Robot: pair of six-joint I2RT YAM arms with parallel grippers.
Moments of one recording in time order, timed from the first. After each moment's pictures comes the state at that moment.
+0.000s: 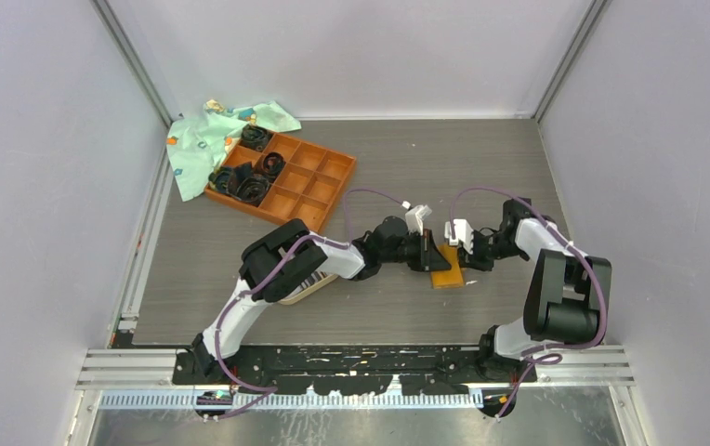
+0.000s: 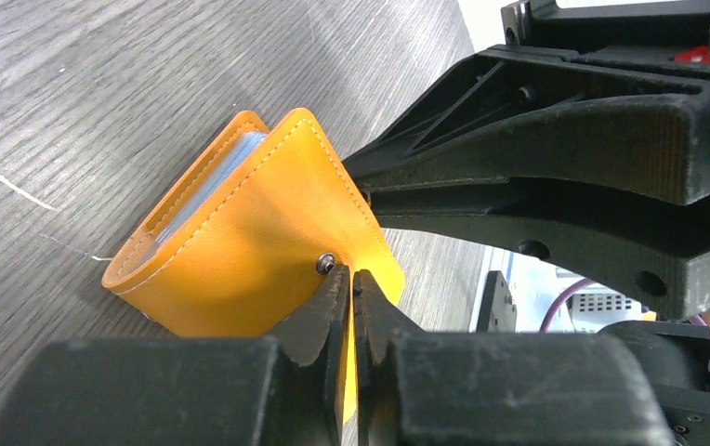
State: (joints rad) left arm -0.99 2.28 1.29 0.70 0.37 -0.89; right arm -0.20 1.49 0.79 -0.80 -0.72 -1.63
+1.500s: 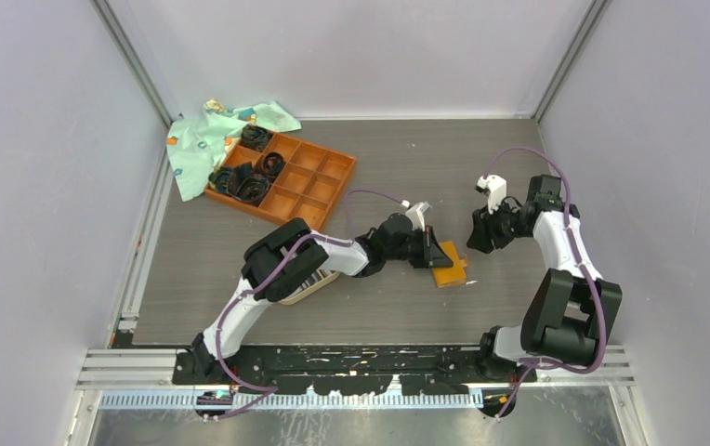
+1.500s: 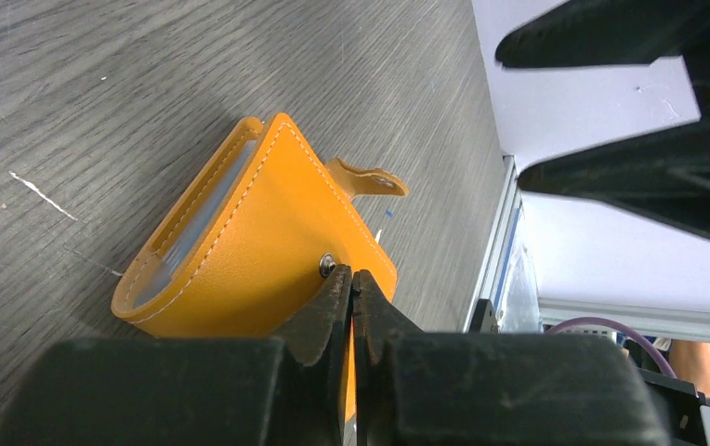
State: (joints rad) left arm -0.99 2.30 1.35 0.60 0.33 -0.97; right arm -0.29 1.37 0.93 -0.75 -0.69 -0.79
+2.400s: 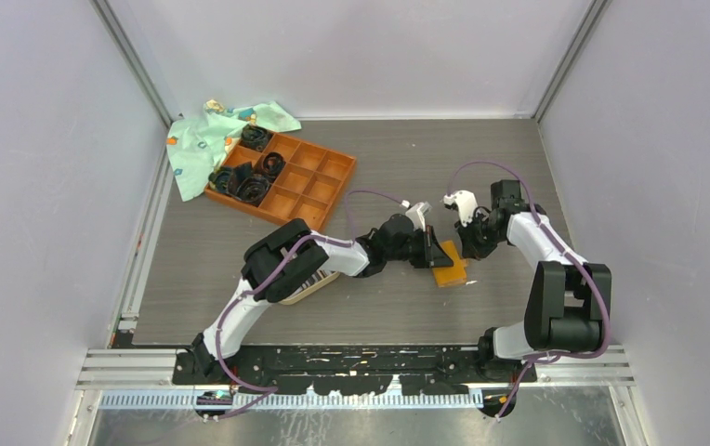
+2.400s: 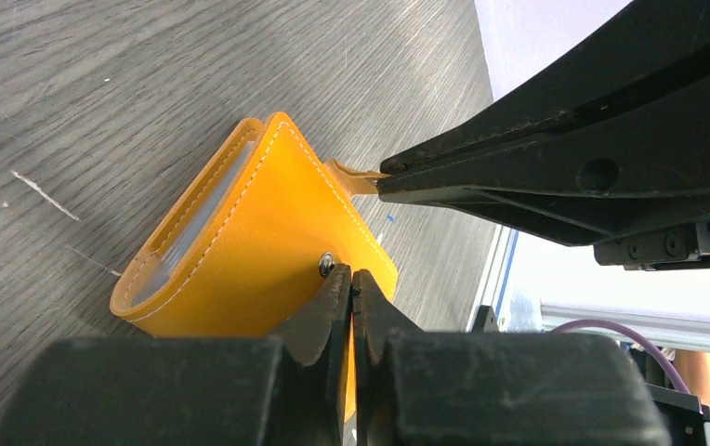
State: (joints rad) left arm -1.00 2.30 1.36 0.60 0.30 -0.98; right arm -0.07 1.42 0.84 -0.67 -0.39 -0.73
